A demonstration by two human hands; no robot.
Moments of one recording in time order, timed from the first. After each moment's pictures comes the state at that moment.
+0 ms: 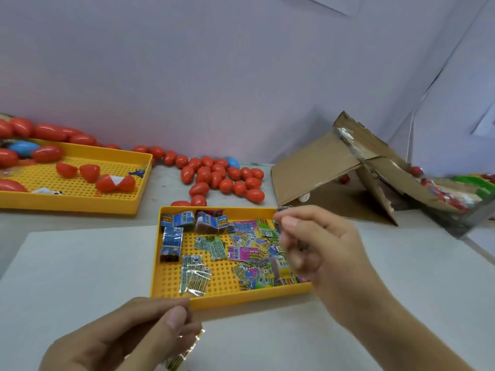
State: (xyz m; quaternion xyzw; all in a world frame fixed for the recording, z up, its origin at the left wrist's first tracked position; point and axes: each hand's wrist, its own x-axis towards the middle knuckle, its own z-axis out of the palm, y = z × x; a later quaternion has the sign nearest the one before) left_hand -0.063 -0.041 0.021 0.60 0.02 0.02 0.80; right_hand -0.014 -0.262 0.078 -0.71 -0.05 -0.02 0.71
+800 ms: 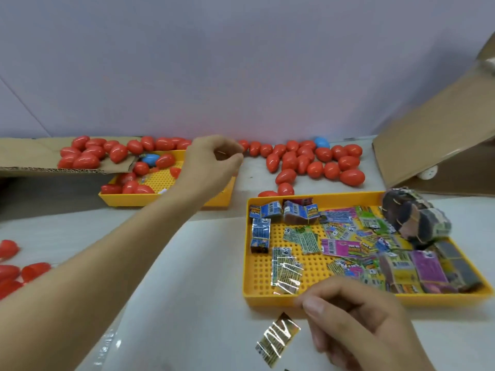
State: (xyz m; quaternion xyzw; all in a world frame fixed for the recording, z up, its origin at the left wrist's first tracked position) left_hand 0.125 0.000 0.063 0.89 -0.03 0.18 0.43; right_hand -0.039 -0.206 0.018 -0.62 -0.06 0.15 0.77
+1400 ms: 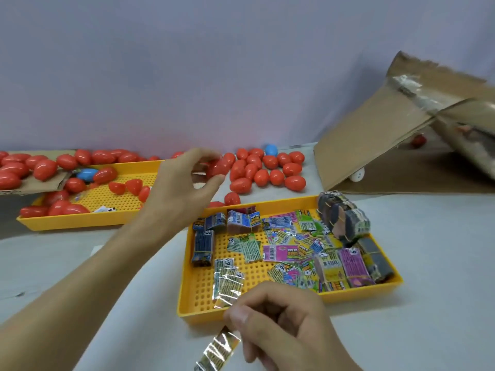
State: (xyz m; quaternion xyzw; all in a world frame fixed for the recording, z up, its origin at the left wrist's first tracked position) left_hand 0.117 -0.040 0.051 0.89 -0.16 0.20 0.38; right_hand -0.035 -0.210 0.017 -0.61 -0.09 0.17 0.77
